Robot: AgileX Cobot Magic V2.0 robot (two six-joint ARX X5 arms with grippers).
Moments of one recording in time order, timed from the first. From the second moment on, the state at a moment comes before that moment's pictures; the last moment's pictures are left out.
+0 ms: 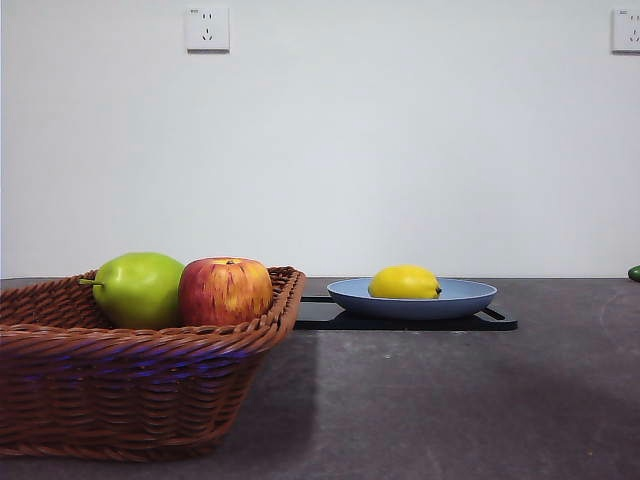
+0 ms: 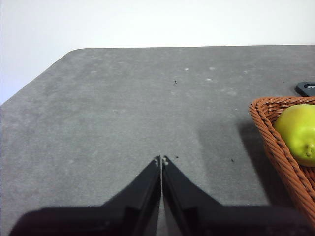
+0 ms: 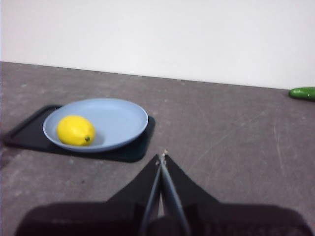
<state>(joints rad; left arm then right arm) 0.02 0.00 0.02 -0.20 -0.08 0.00 0.07 0.06 0.14 -0.16 -0.08 -0.10</state>
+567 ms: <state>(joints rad) 0.02 0.00 0.02 -0.20 -0.08 0.00 0.07 0.00 0.01 -0.15 -0.08 -0.10</state>
